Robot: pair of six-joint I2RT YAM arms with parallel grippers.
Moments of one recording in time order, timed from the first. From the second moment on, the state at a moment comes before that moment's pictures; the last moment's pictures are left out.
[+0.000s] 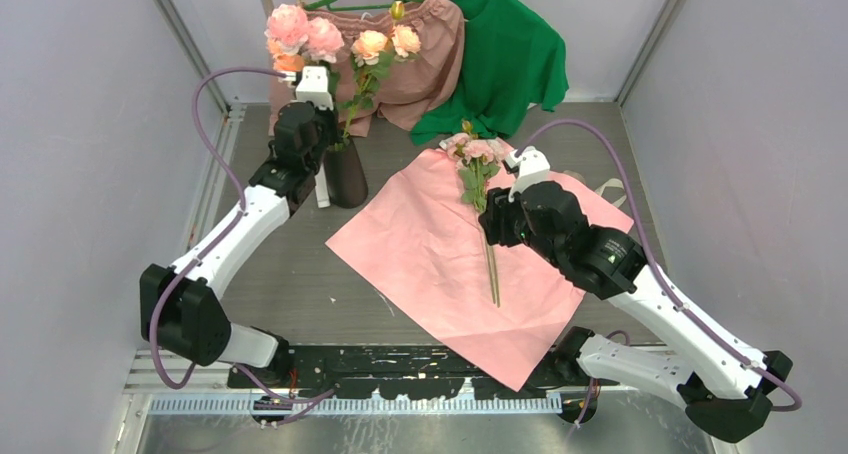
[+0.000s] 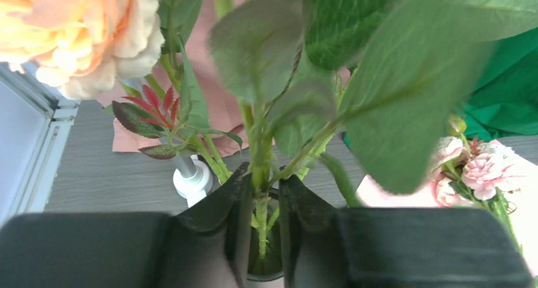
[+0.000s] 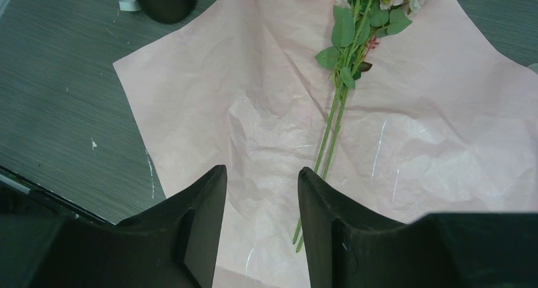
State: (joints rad) left arm -0.37 1.40 1.19 0.10 -0.29 -0.04; right arm 0.82 0.90 1.12 -0.73 0.31 0.33
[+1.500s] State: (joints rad) left arm -0.37 1.01 0.86 -0.23 -0.19 -0.26; right arm 0.55 1.42 0.91 -0.37 0.16 0.46
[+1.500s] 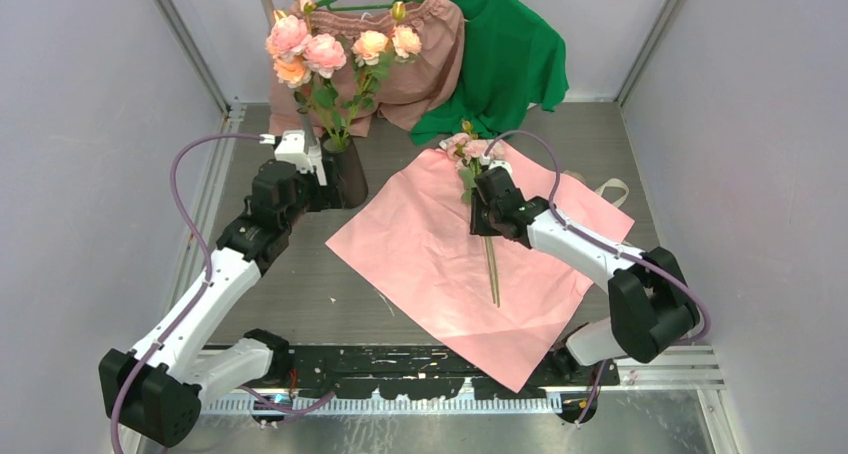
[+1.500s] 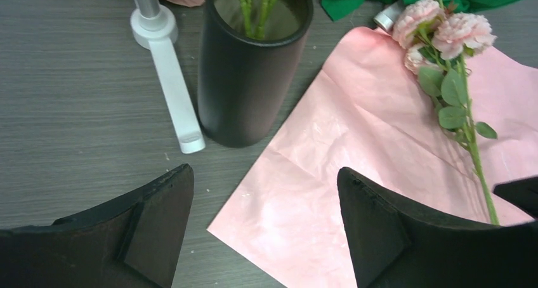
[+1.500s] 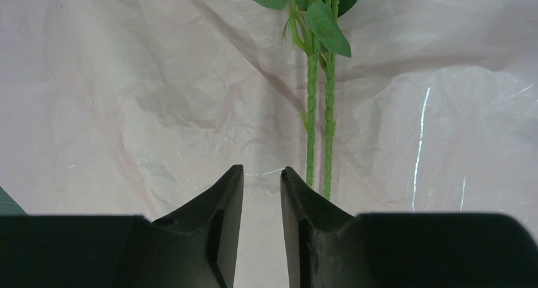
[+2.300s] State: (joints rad) left arm -0.37 0.93 0.85 -0.31 -0.02 -0.34; right arm 0.51 1.57 0.83 -0.26 0.15 0.48
